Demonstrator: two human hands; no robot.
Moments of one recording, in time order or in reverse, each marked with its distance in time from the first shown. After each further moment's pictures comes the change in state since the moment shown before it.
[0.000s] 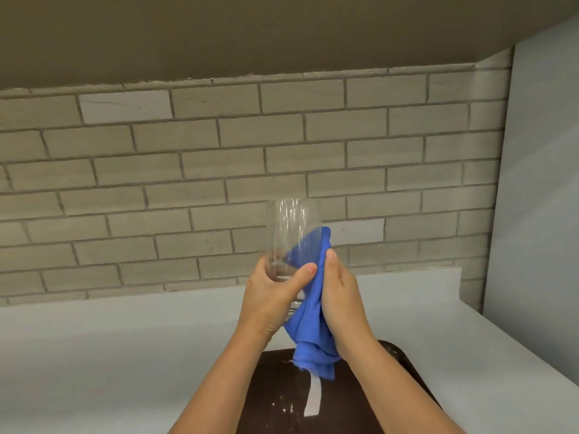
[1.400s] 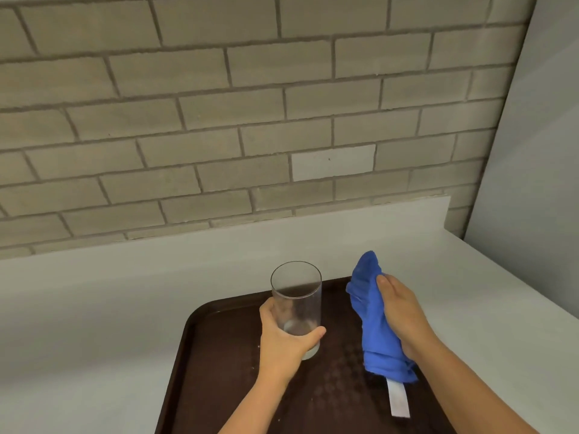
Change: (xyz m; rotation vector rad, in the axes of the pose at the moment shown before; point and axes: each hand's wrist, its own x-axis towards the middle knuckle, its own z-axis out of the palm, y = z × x) left_hand -0.041 -0.190 0.035 0.087 -0.017 -0.245; right_hand -0.002 0.149 -0.105 -0.218 0.179 0.407
